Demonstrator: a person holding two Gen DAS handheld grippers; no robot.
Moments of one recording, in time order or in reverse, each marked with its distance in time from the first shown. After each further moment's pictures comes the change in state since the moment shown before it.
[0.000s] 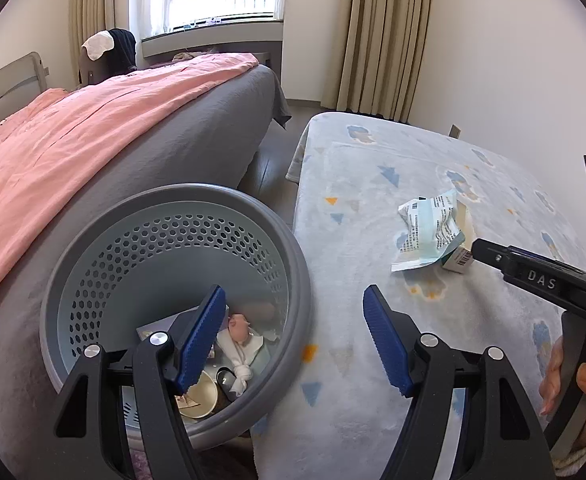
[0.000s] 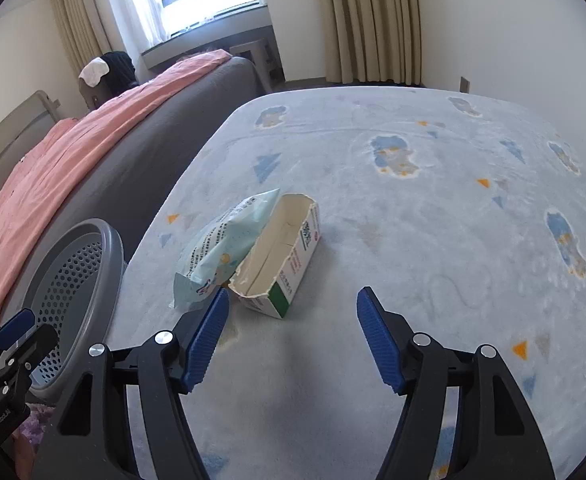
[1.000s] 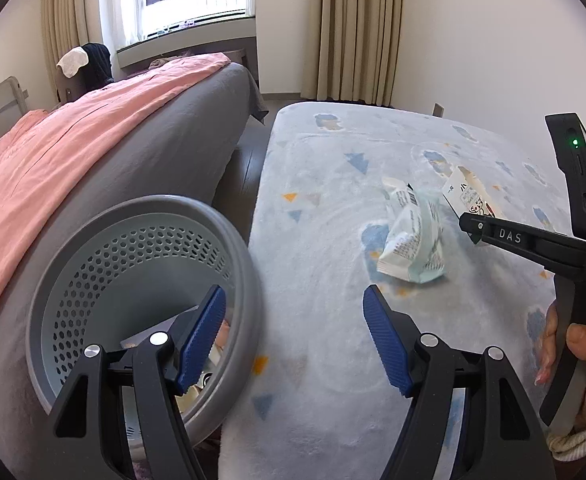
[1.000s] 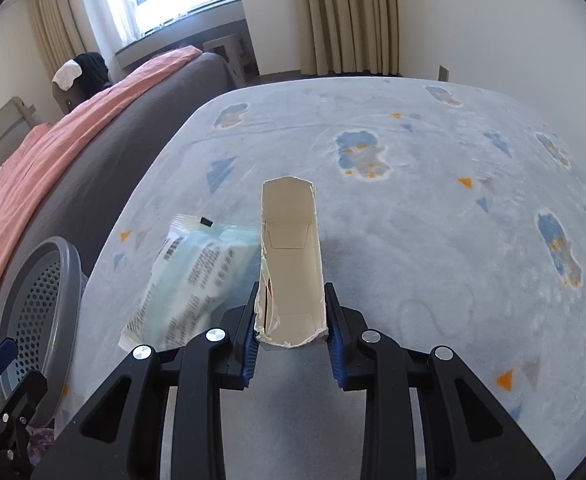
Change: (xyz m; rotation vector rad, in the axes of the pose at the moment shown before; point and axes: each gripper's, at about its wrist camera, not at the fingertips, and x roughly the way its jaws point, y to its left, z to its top) left arm 0.014 -0.046 0.007 0.102 0.027 -0.017; right arm 0.008 -0.042 0.015 0.099 0.011 -0.066
